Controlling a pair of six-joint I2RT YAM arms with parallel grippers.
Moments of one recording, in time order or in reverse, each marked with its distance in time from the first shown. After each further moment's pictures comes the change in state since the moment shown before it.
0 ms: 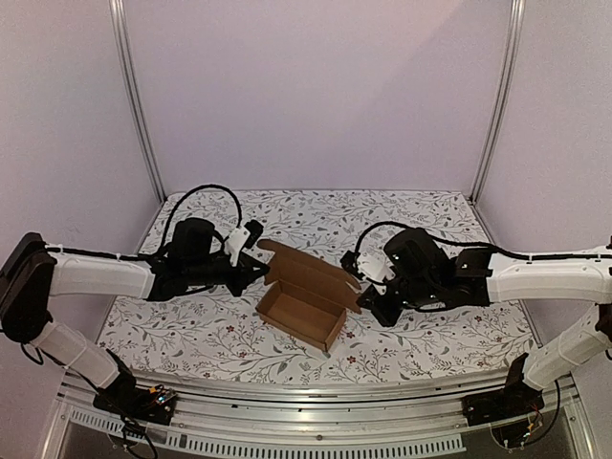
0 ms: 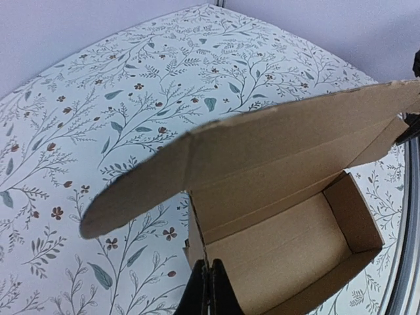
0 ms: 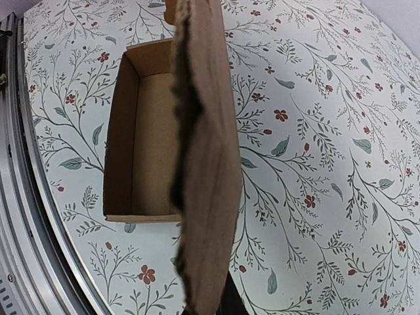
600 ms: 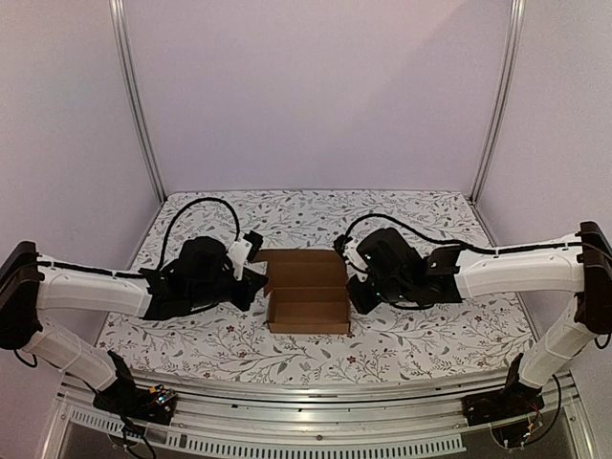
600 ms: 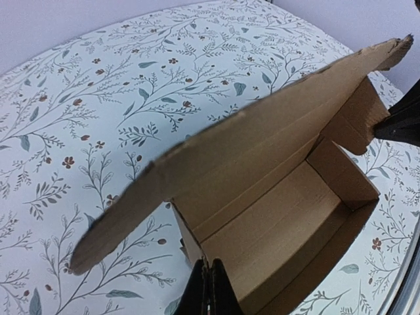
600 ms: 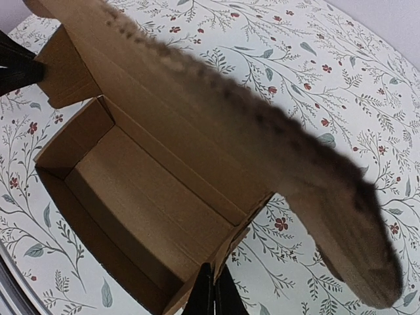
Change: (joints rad) left arm -0.192 -0.080 -0.062 -0.042 -0.359 -0.221; right arm 0.035 0.180 0.109 0.079 0.241 0.227
